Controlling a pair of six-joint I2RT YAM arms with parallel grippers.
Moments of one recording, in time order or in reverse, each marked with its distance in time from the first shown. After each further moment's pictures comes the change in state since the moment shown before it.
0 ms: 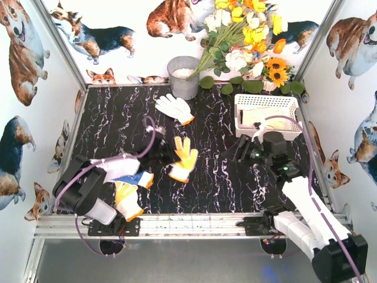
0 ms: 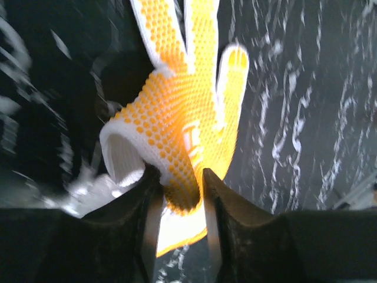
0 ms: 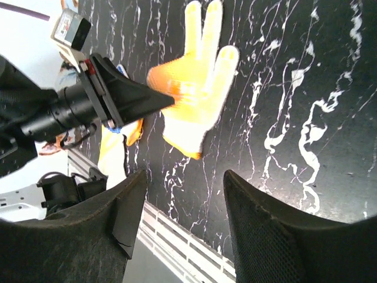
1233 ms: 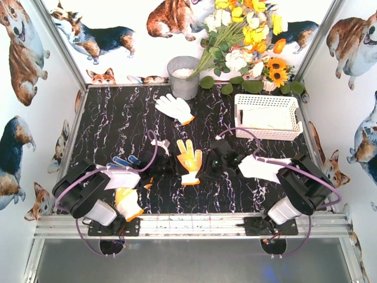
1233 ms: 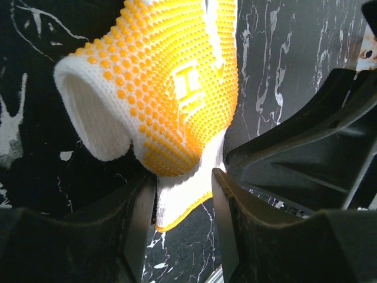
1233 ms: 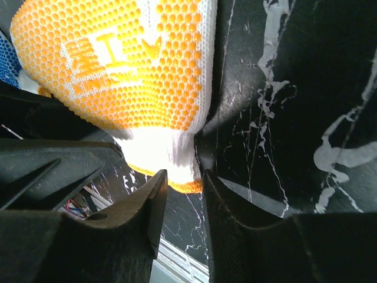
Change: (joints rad) left arm -0.154 -0.026 -0.221 0.292 0.061 -0.162; right arm 0.434 0.691 0.034 0.262 0.195 0.280
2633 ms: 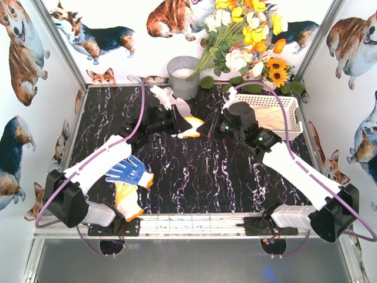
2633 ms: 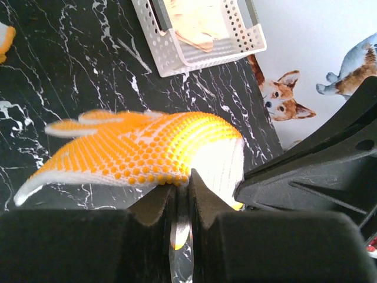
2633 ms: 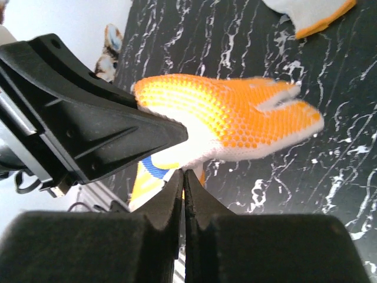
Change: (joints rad) left arm 0.108 -0.113 0.682 -0.537 0.093 0.283; right arm -0.067 -0.286 0.447 -0.214 0.101 -0.198
